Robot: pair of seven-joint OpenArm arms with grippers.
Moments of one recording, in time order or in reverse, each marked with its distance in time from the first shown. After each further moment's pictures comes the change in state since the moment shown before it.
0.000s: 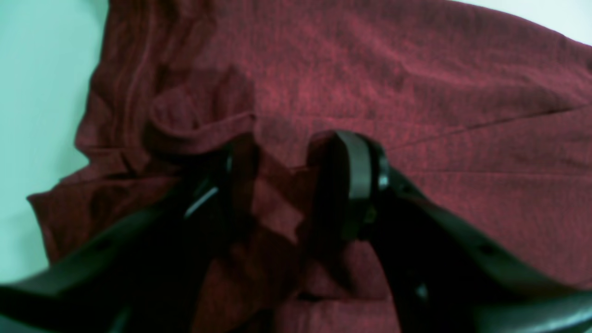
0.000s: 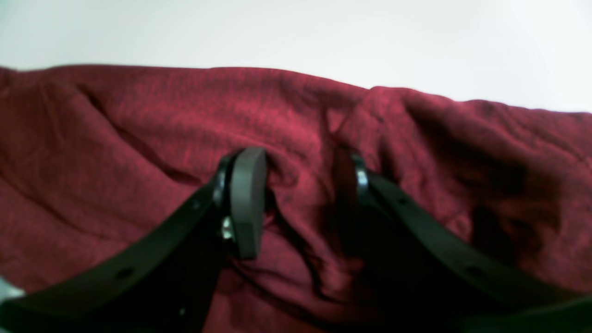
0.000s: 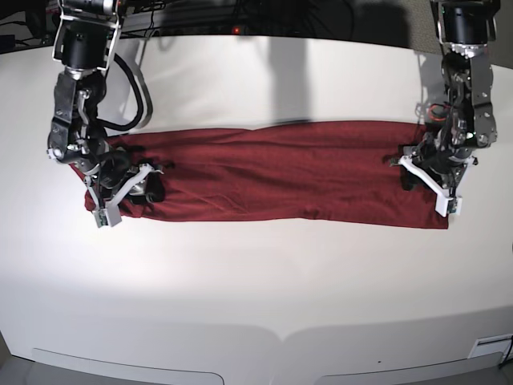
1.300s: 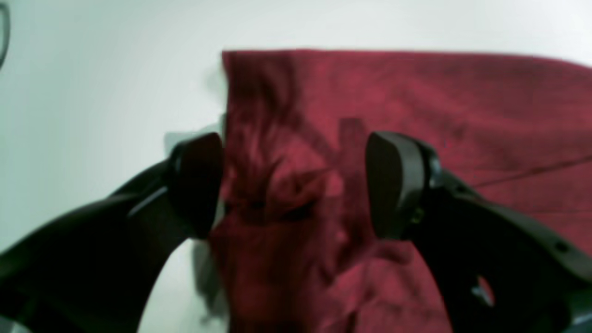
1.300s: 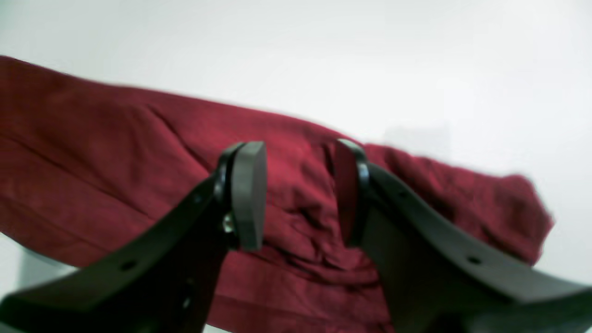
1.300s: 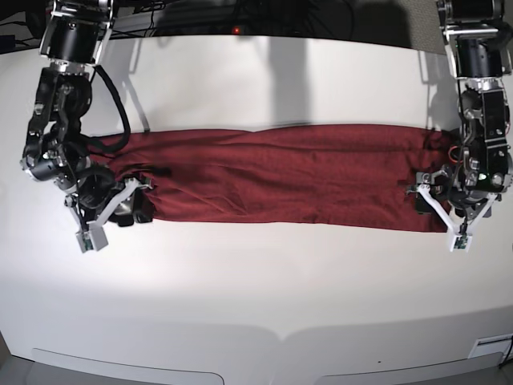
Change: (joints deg) left arm -8.2 -3.0 0.2 3.6 9.5 0.5 10.3; right arm -1.1 0.6 0.0 21.6 9.5 -1.1 -11.5
